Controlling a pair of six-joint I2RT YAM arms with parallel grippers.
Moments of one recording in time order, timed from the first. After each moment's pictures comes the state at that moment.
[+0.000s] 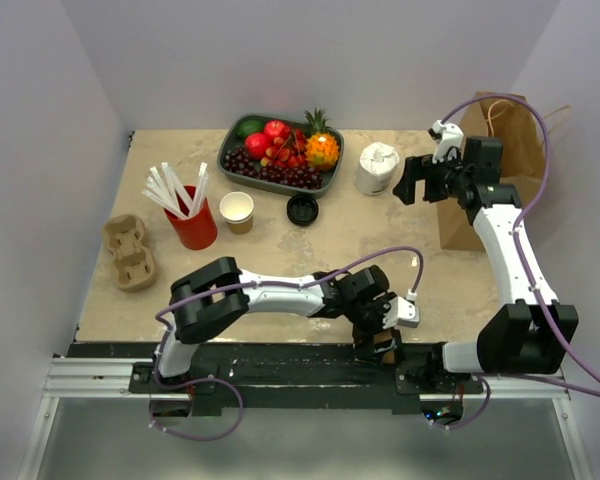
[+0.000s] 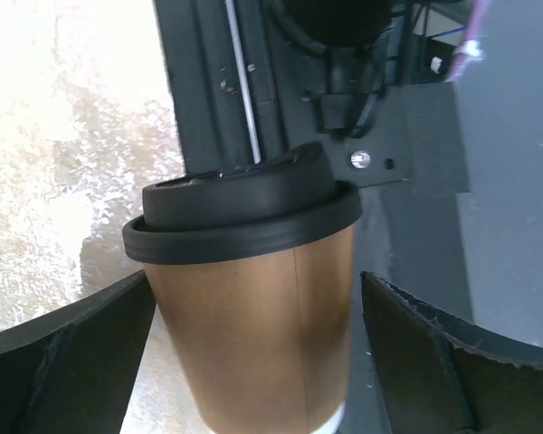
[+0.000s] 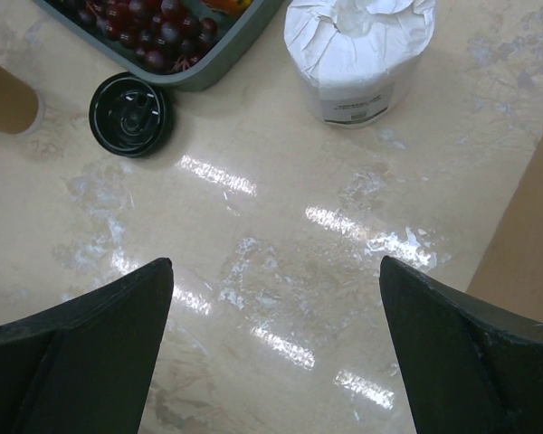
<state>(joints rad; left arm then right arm) -1.24 1.98 1.29 -0.13 0.55 0.16 -0.03 1.38 1.28 -0.54 -0.44 -0.08</state>
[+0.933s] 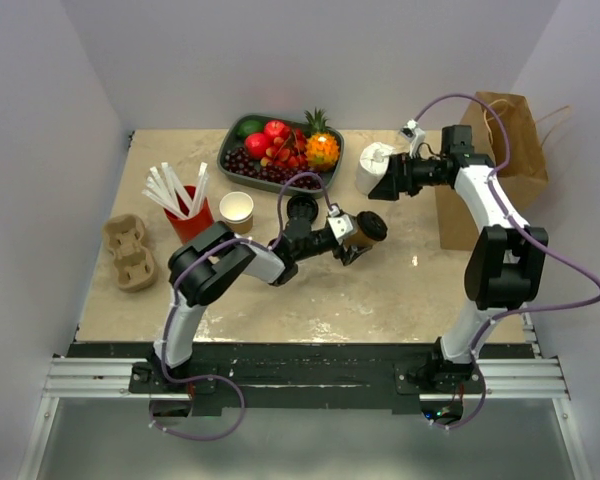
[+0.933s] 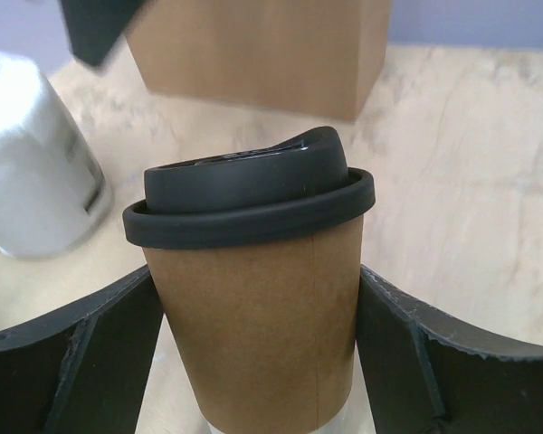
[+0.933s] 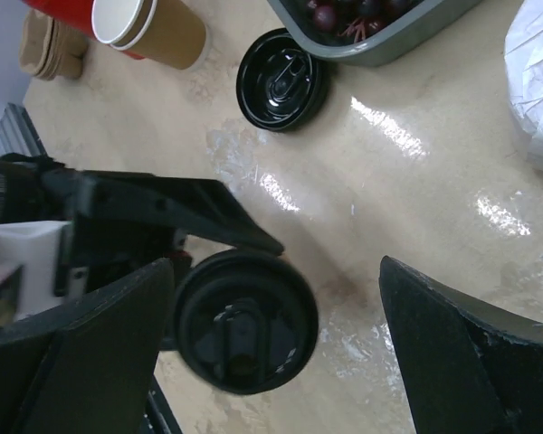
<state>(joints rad) -0.81 2.11 1.01 1.12 0.39 0.14 -0.03 1.79 1.51 -0.67 -0.94 -0.21</state>
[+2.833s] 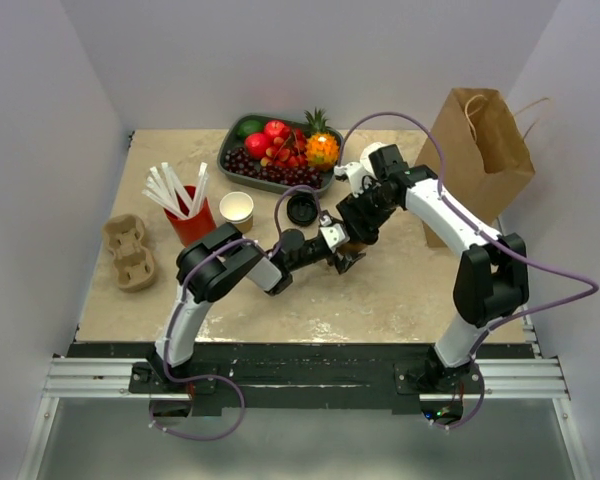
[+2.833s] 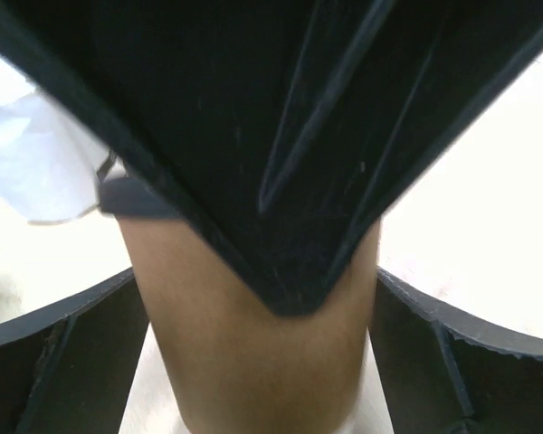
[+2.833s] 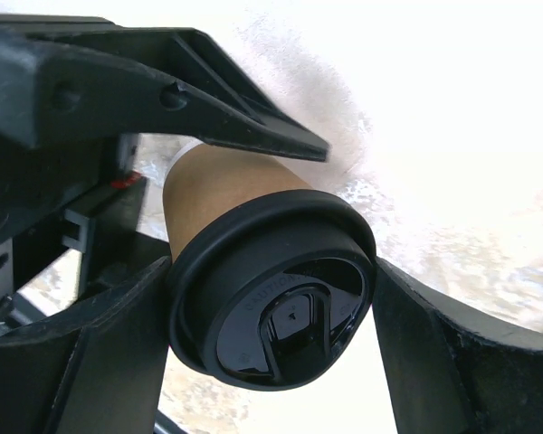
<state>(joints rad) -0.81 2.20 0.95 1.29 0.33 0.14 0.33 1.73 1.42 -0.84 -0.32 -0.36</state>
